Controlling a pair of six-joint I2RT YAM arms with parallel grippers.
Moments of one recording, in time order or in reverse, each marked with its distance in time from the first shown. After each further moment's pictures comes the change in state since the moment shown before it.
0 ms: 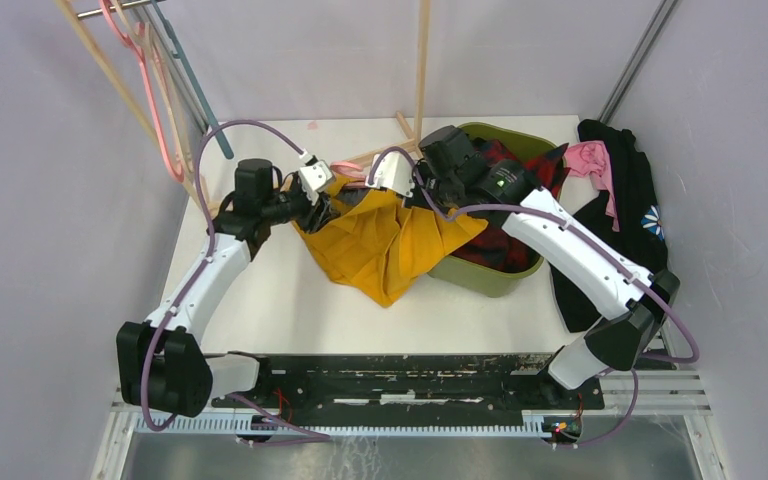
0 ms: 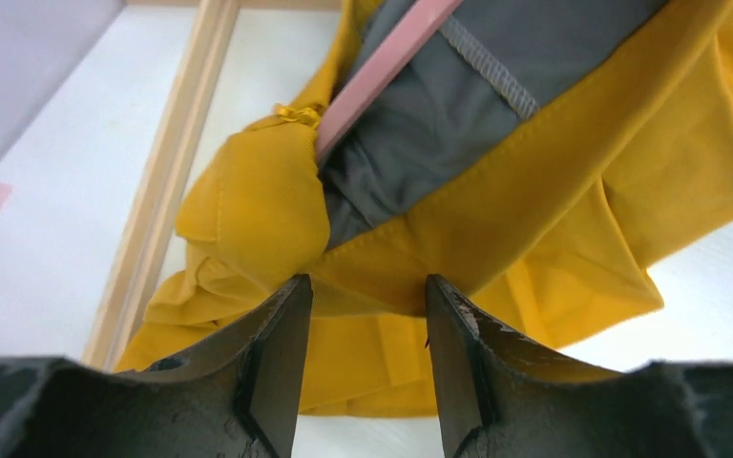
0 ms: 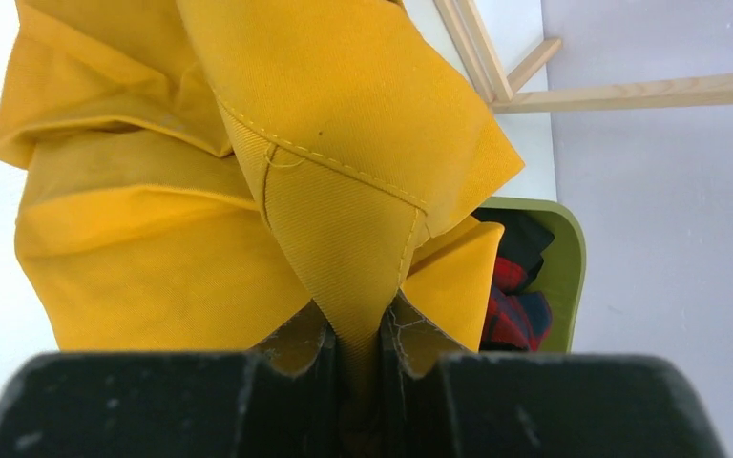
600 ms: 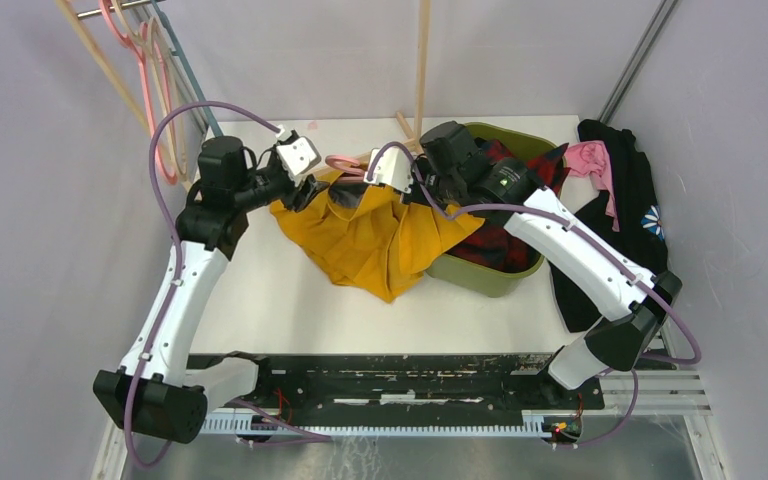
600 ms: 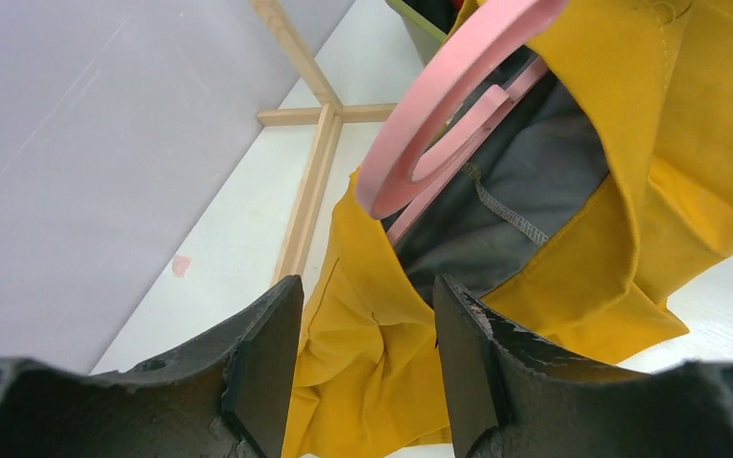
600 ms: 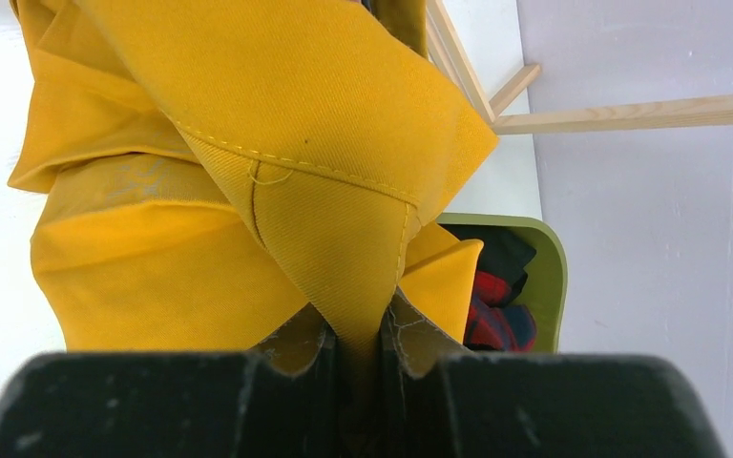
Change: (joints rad) left arm -0.003 -0.123 0.248 -0.179 -0.027 0.046; right arm 0.005 -0.002 0.035 0.019 -0.015 -0.002
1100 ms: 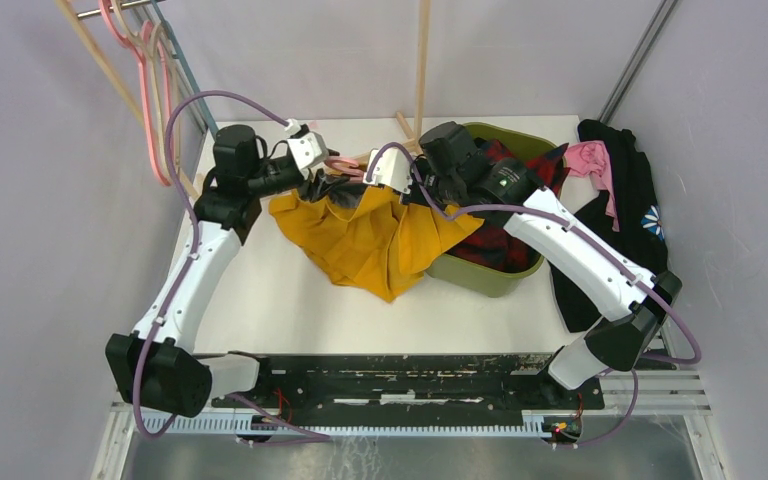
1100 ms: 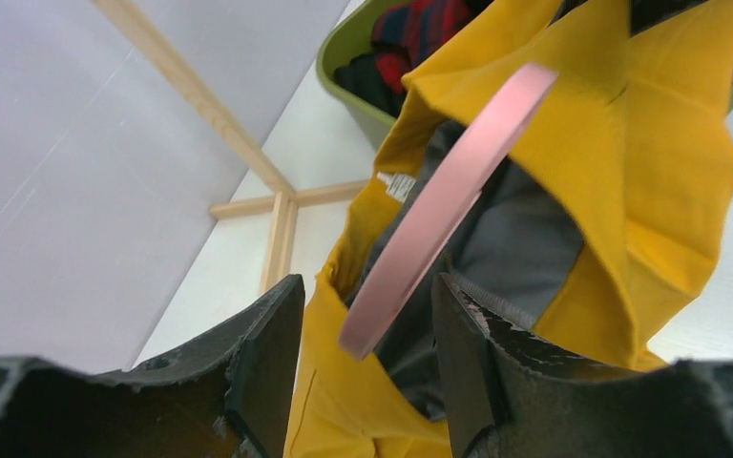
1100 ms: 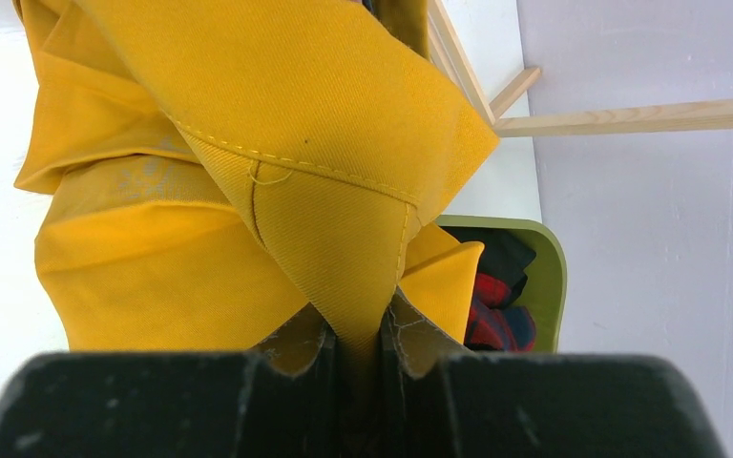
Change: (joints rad) left arm -0.010 0.116 -0.005 0.186 0.204 -0.021; right arm 0.006 0.000 0.003 0.000 0.000 0.000
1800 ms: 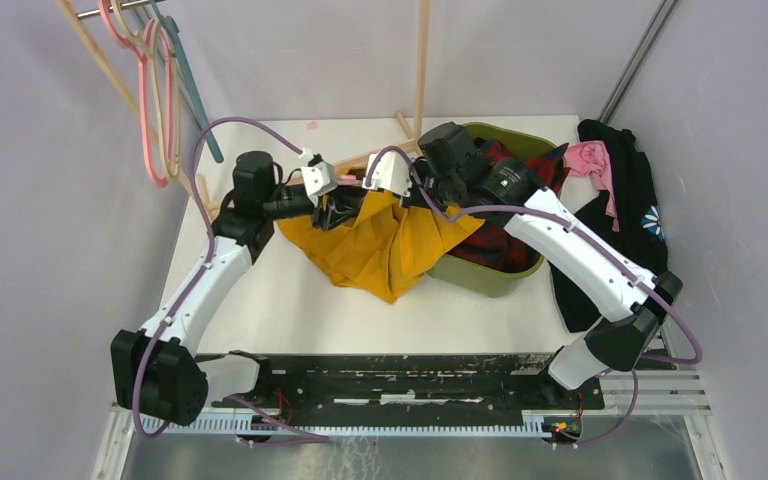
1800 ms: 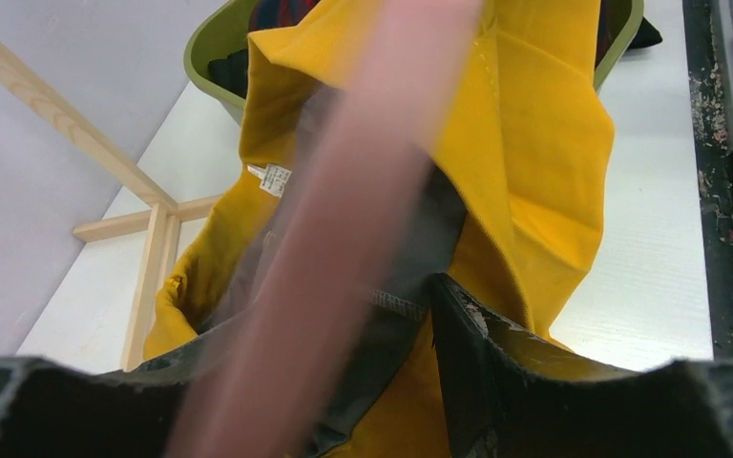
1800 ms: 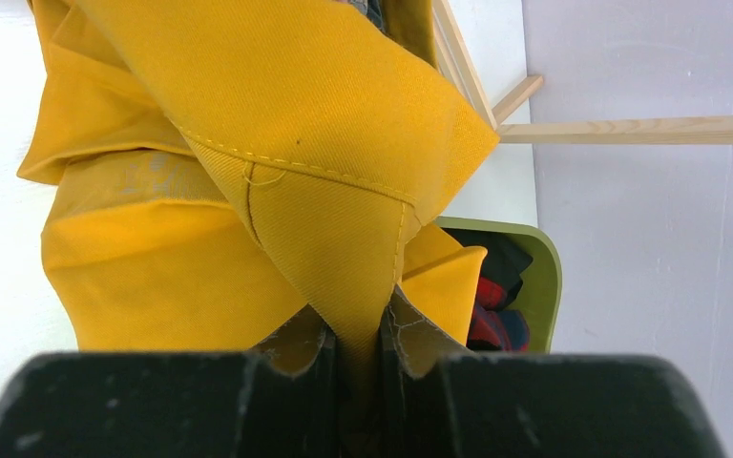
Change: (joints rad) left arm -0.058 -0.035 -0.214 0.129 0.139 -0.067; right arm 0.011 0.000 0.016 -0.028 -0.011 -0.027
